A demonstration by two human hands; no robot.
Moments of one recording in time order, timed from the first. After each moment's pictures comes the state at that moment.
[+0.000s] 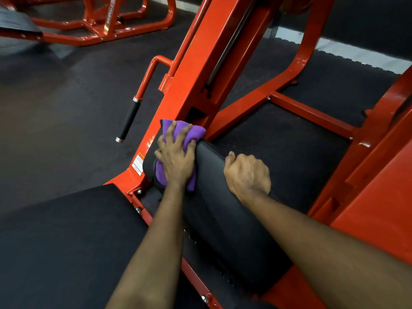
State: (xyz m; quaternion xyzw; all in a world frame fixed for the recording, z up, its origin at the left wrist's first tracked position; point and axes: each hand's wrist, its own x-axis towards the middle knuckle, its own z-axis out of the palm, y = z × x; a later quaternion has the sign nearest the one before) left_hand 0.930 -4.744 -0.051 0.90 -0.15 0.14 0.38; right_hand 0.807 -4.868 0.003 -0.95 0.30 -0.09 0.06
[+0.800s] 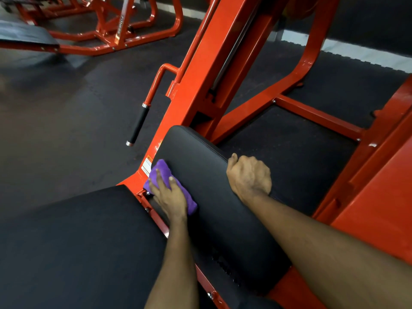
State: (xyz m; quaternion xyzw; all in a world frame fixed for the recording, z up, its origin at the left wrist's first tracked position) left_hand 0.869 -4.704 -0.108 0.82 0.17 0.07 0.55; right_hand 0.804 -4.865 0.008 -0.95 0.29 -0.09 0.06
